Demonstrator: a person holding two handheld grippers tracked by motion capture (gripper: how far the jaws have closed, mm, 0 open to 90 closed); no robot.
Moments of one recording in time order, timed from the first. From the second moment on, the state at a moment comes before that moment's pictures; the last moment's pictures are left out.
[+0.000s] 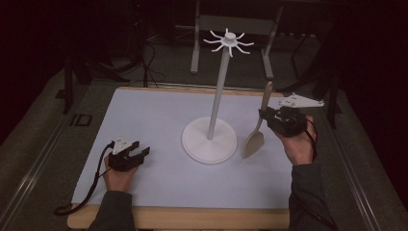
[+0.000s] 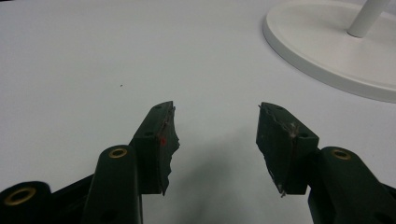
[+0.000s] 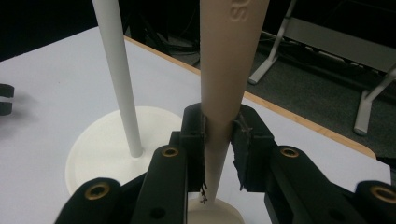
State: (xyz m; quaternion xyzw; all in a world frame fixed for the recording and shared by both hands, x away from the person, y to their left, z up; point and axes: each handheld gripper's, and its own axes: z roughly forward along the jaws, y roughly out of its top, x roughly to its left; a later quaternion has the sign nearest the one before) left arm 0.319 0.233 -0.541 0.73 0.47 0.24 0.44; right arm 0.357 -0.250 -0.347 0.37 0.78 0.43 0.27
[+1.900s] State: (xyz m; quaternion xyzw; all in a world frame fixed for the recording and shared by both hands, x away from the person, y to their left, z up) left arm 0.319 0.233 -0.541 0.73 0.47 0.24 0.44; right arm 0.358 -0.213 -0.294 0.32 0.77 0.49 0.27
